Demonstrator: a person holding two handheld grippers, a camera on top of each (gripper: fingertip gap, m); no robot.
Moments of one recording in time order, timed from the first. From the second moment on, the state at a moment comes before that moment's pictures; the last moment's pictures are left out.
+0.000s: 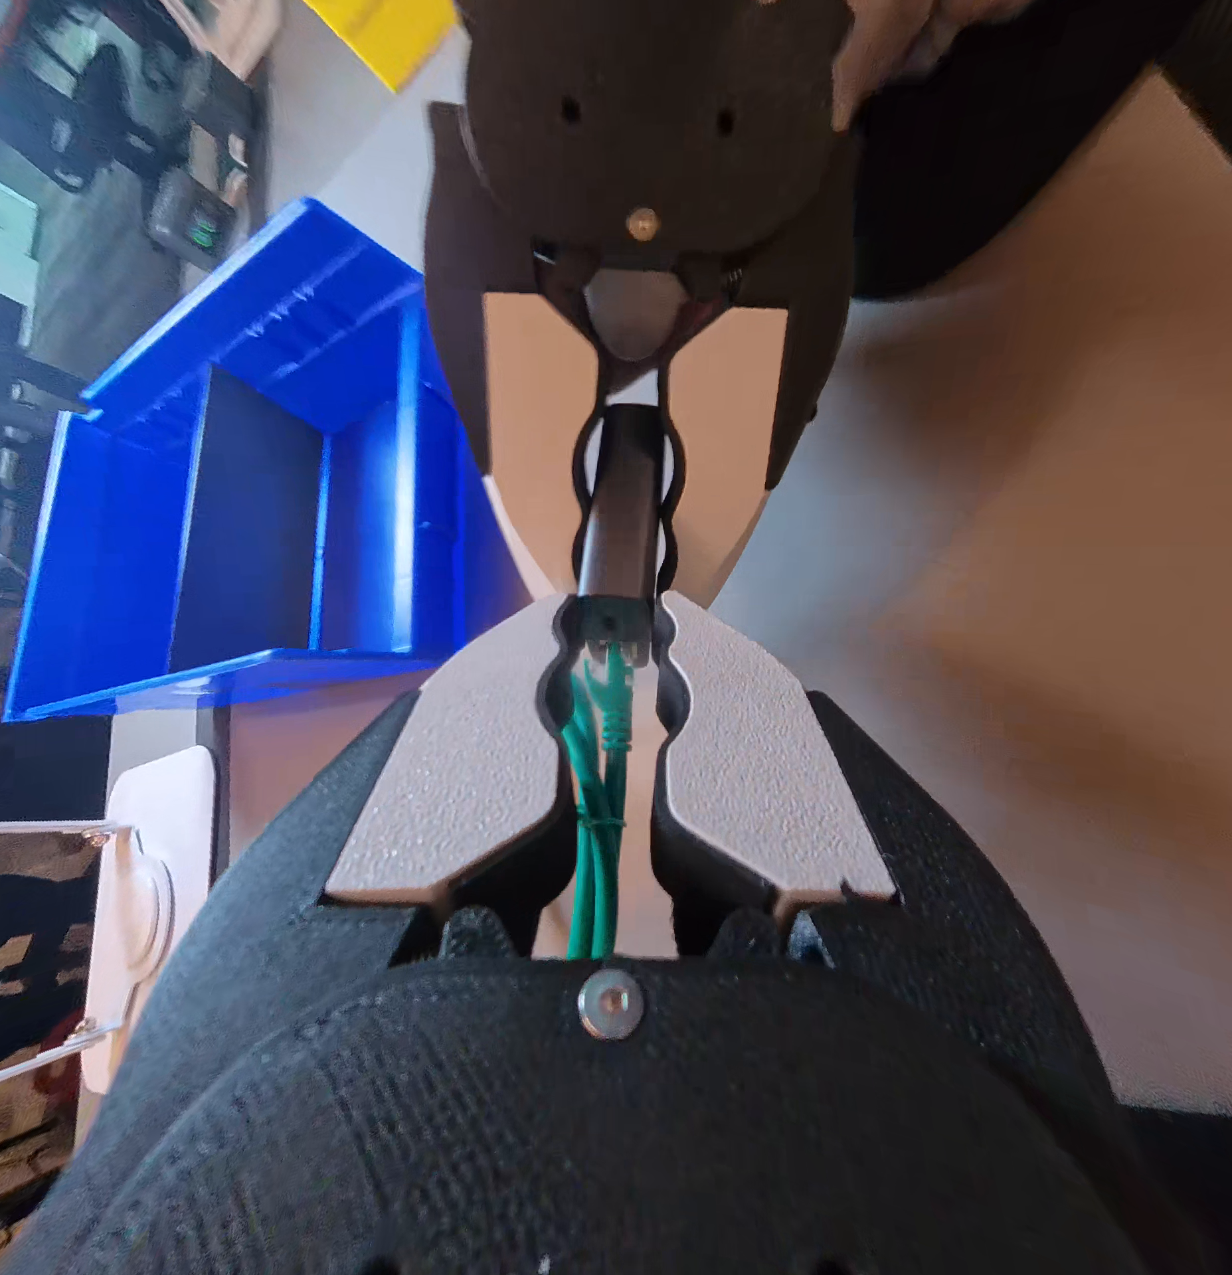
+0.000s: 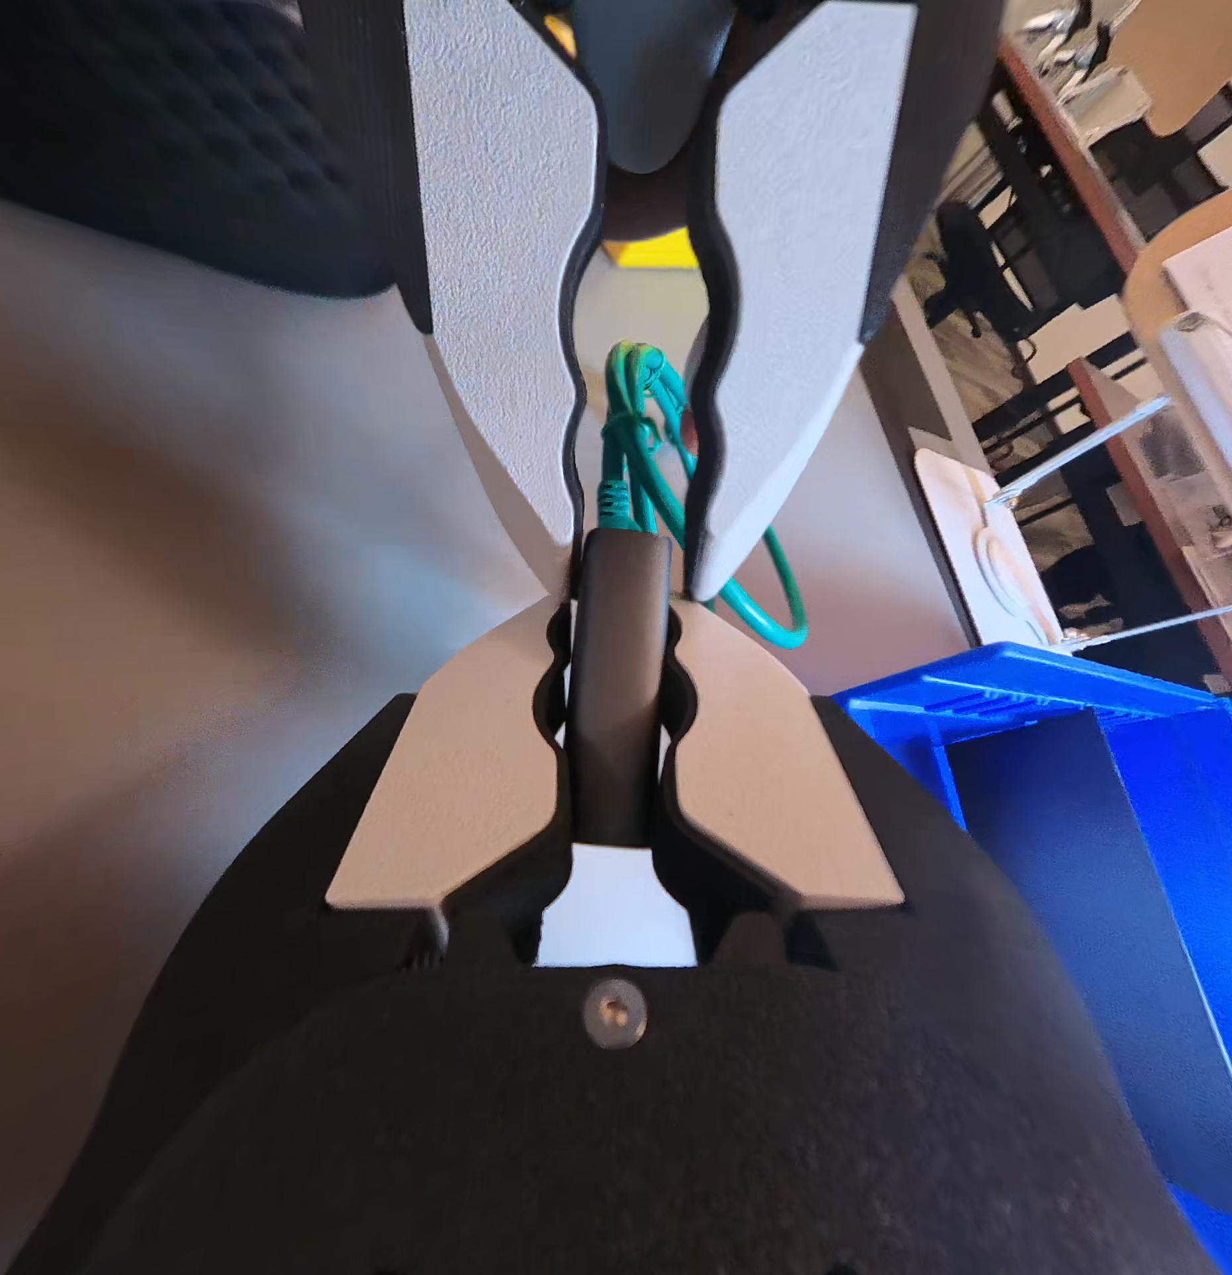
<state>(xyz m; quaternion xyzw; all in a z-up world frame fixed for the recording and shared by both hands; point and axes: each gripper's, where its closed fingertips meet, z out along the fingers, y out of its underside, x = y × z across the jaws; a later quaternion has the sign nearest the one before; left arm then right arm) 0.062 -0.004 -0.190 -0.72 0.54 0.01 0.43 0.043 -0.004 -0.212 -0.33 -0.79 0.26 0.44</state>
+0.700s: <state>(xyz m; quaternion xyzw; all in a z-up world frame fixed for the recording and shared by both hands) 0.039 -0.015 -0.114 -0.58 0.37 -0.32 0.65 0.063 -0.006 -0.109 -0.31 -0.62 0.47 0.54</state>
